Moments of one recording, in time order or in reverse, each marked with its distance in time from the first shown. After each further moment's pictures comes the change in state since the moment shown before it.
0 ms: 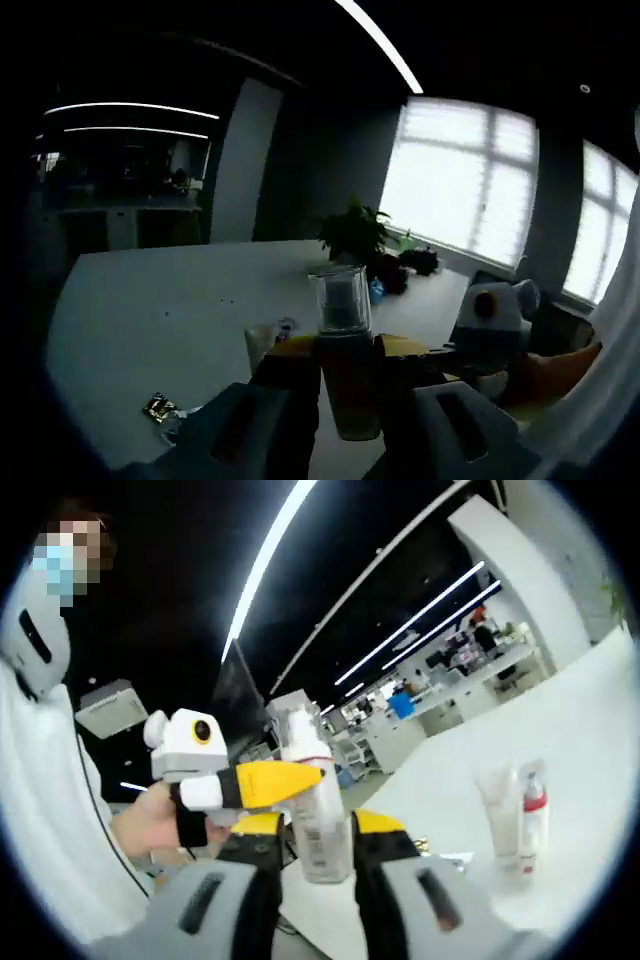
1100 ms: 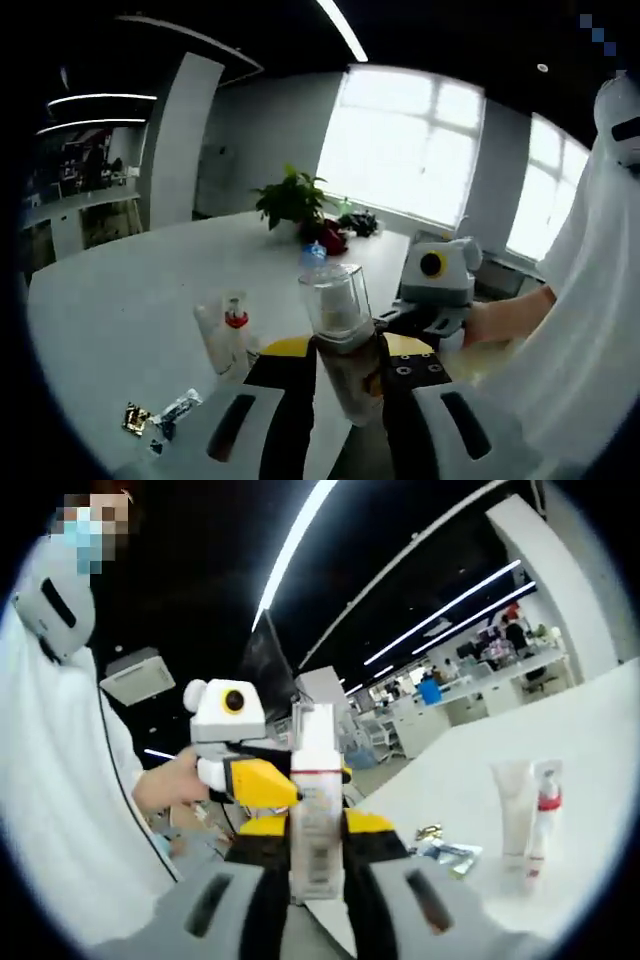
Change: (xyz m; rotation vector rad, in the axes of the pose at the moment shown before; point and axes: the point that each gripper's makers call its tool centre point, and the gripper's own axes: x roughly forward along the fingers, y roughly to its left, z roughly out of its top) left arm -0.016 -0.028 -0.031 0.064 0.173 -0.433; right arm -0.019 0.012 -0.022 0.019 0.064 0.272
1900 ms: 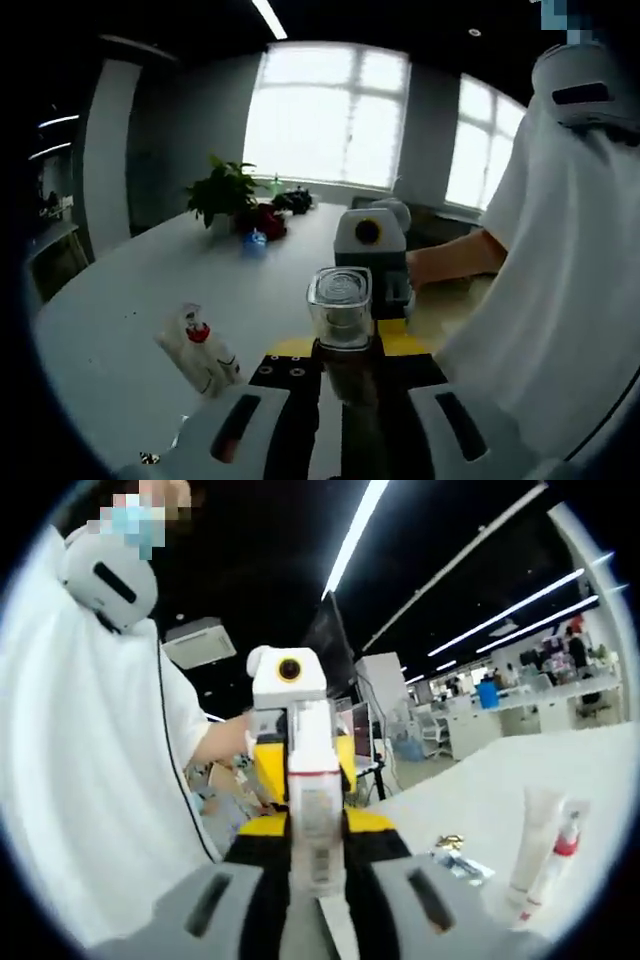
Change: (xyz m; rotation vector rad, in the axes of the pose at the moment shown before) left arm 0.006 -0.017 -0.008 0.202 0.144 -0.175; right arm -0.004 0.007 -0.008 -0.190 0.120 0.183
